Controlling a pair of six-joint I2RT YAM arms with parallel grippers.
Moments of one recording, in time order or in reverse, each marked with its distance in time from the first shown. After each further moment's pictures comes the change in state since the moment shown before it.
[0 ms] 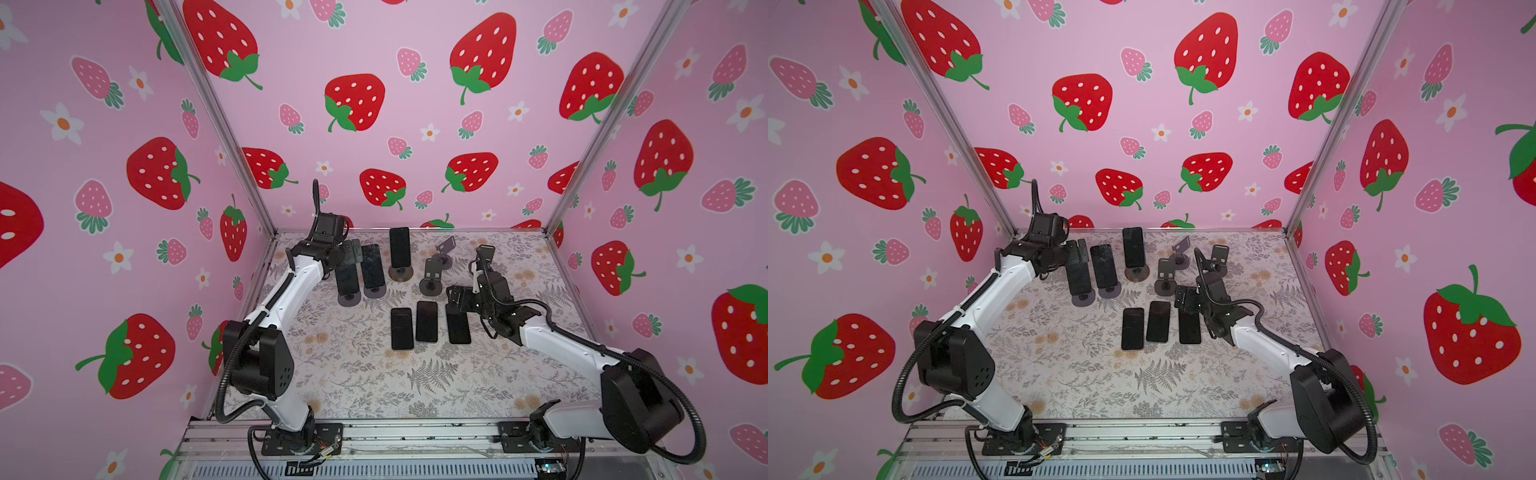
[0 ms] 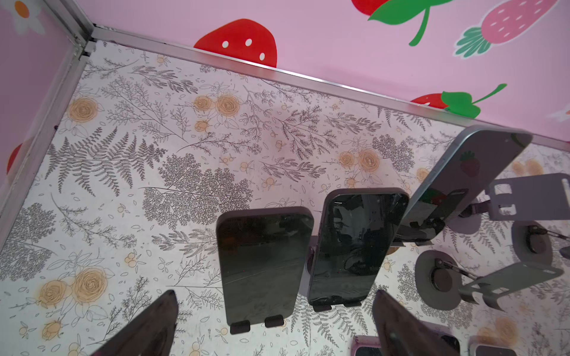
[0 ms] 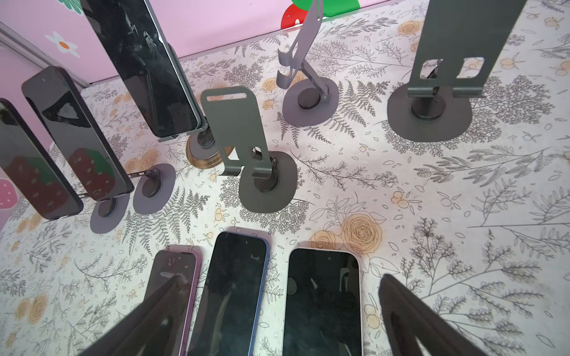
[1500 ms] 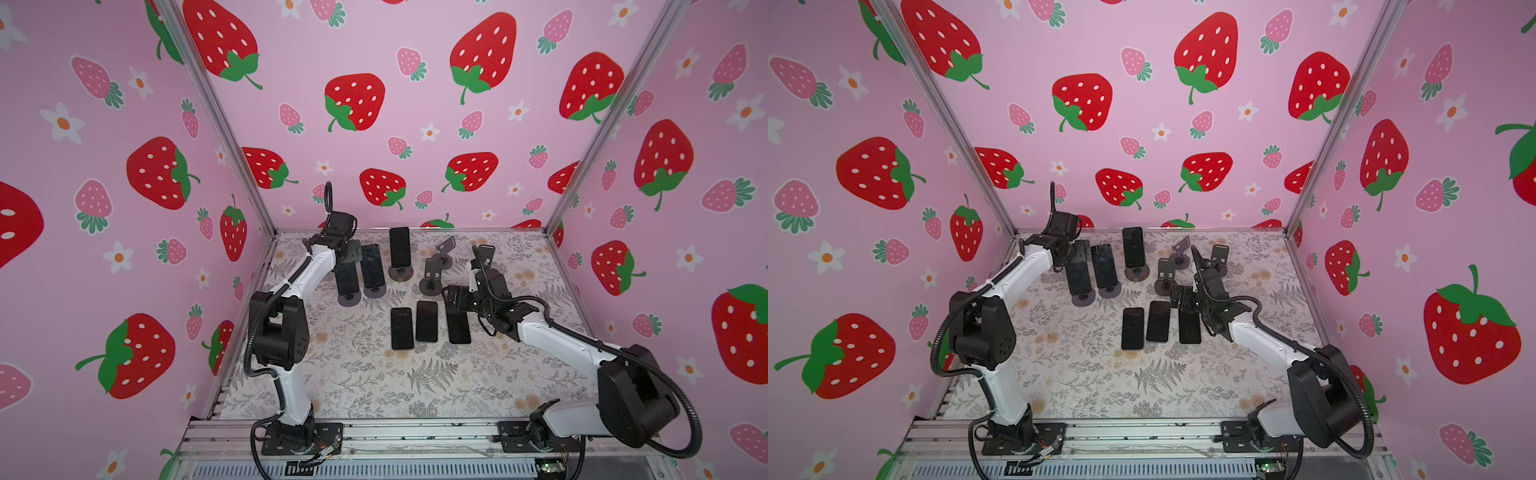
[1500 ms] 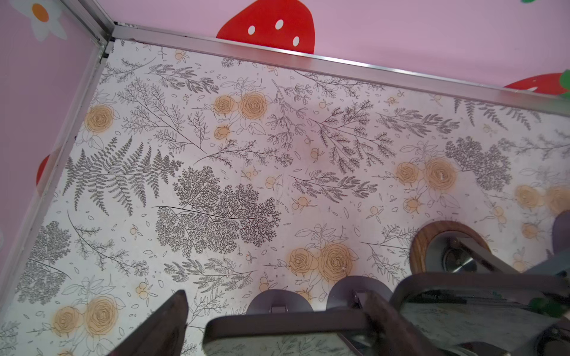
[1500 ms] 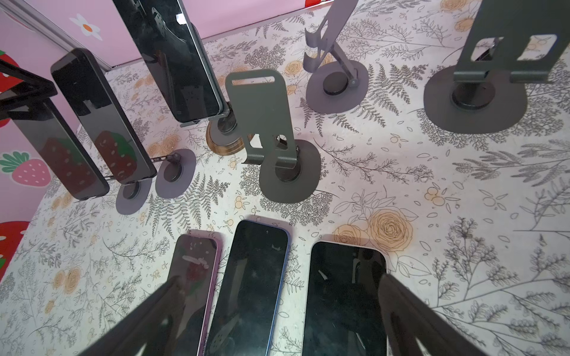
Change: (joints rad) left arm -0.002 0.209 0.111 0.009 -0.128 0.026; right arm 0.003 0.030 0.031 -0.027 -0.089 0.005
